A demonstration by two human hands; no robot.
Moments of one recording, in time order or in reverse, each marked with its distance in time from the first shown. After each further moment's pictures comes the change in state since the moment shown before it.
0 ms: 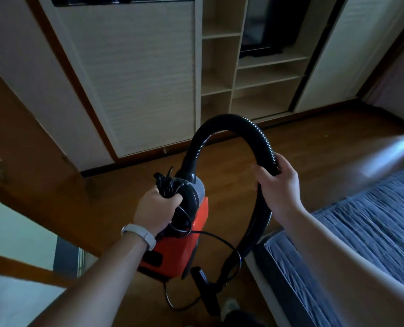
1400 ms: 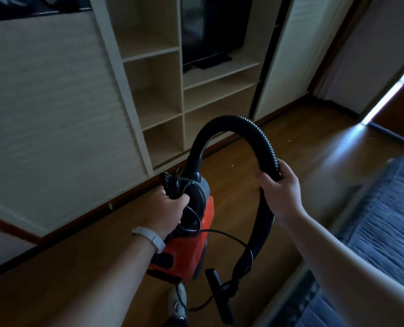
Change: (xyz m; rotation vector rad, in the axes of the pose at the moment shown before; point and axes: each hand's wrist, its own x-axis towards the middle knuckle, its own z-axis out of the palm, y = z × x) left_hand 0.429 0.248 0.215 -0.079 -0.252 0.107; right_hand 0.470 0.053 -0.011 -0.028 0.281 0.080
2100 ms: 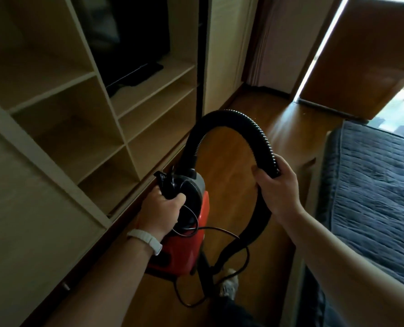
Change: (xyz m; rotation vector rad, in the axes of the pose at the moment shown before) left_hand 0.226 0.102 0.089 0.128 -0.325 0.195; right_hand 0.182 0.007 0.009 0.008 0.366 -0.004
